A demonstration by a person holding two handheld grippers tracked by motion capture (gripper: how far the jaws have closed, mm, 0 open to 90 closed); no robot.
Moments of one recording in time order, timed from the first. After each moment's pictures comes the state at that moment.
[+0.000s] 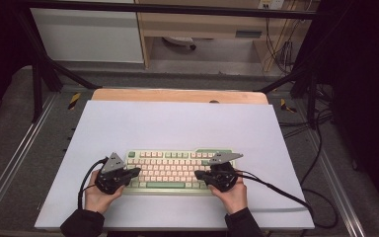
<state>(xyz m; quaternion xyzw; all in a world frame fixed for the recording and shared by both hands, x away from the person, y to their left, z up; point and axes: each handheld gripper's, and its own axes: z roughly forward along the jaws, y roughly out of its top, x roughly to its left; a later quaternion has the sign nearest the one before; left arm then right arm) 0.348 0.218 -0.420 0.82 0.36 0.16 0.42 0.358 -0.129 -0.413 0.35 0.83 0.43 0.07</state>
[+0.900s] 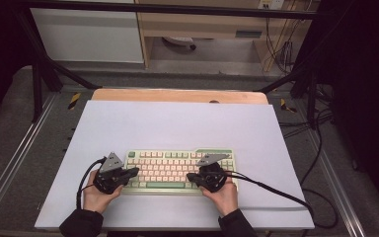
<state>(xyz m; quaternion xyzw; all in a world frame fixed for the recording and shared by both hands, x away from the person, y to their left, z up) 0.349 0.222 -0.421 0.82 0.36 0.16 0.42 0.364 -0.104 -0.427 0.34 0.85 0.40 0.07</state>
